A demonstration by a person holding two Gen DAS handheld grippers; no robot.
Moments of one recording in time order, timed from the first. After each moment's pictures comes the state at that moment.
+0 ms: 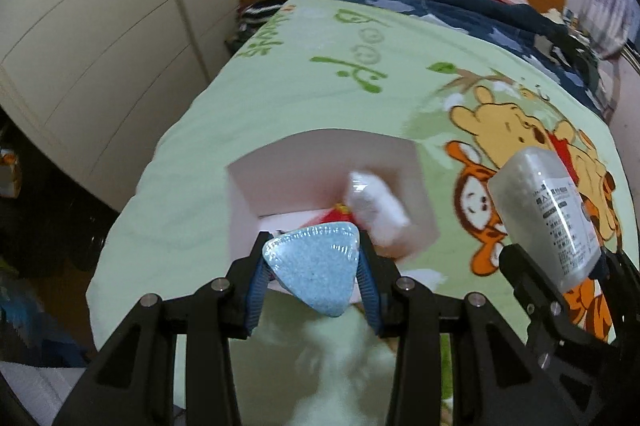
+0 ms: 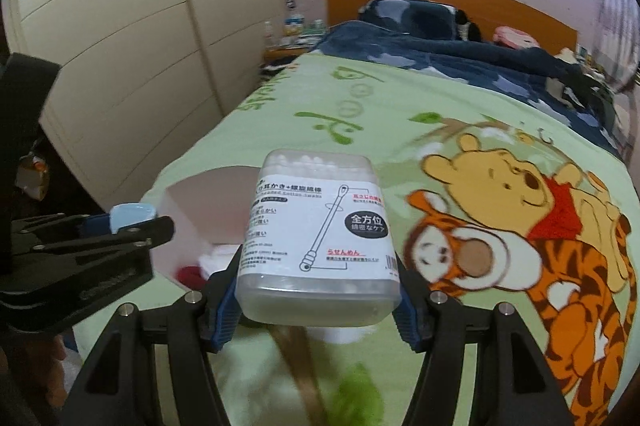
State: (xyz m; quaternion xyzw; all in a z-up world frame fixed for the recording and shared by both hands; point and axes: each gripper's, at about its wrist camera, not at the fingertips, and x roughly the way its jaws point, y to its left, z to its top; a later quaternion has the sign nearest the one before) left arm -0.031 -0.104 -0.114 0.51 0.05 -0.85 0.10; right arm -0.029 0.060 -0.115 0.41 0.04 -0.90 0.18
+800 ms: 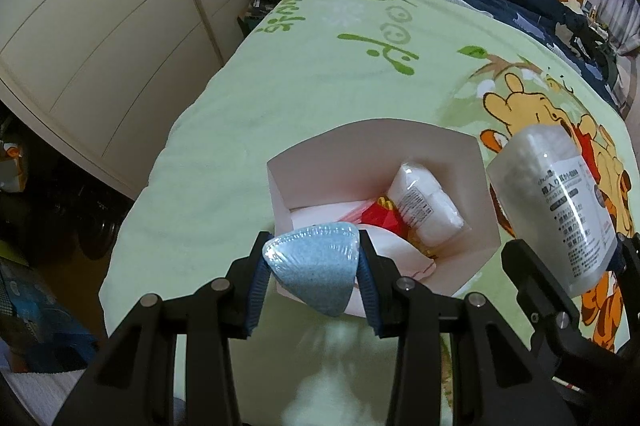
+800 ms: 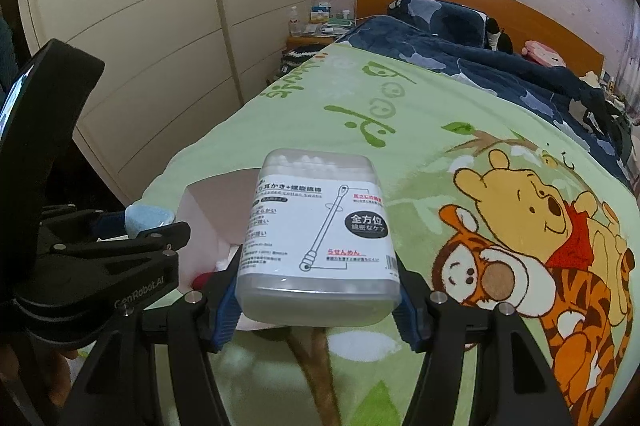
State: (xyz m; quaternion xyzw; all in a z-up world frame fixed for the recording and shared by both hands) left arm -0.052 -0.139 -0.137 0.55 0.04 -0.83 0.11; right arm -0.045 0.003 -0.119 0.42 0.08 -0.88 0.20
